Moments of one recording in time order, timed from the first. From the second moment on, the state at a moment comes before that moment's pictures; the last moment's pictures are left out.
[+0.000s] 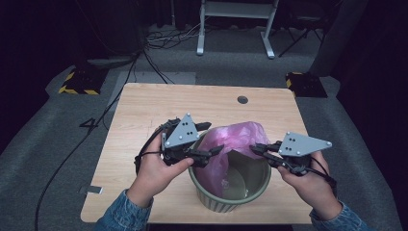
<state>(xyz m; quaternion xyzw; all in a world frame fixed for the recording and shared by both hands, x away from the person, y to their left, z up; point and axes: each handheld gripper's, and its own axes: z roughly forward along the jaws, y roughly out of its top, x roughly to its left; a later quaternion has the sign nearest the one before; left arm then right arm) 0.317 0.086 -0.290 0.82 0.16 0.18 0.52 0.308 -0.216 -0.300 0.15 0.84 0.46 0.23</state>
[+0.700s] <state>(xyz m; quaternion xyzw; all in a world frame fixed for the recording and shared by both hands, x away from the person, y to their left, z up) 0.313 0.066 -0.309 0.85 0.13 0.15 0.49 0.306 -0.174 -0.290 0.11 0.83 0.50 0.21</state>
